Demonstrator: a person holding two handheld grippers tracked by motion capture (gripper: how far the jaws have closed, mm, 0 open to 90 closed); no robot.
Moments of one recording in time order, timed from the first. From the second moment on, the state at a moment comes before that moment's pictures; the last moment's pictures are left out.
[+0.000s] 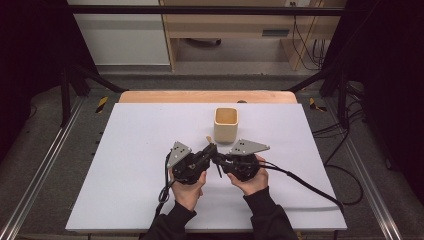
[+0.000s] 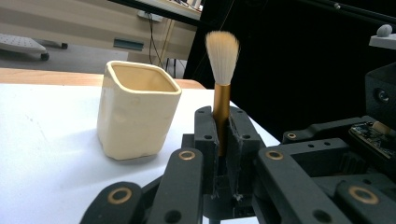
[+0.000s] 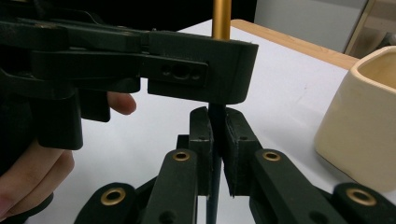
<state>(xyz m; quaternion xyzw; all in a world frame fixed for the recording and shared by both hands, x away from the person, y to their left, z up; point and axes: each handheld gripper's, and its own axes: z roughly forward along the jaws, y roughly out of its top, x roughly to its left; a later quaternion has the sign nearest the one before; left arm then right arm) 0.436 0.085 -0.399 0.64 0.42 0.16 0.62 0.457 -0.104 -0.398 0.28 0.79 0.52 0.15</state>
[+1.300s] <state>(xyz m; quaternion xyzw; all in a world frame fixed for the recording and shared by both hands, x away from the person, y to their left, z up) 0.443 0.199 -0.407 0.71 0.40 0.21 0.54 0.464 -0.116 -0.381 0.30 0.75 0.56 0.18</state>
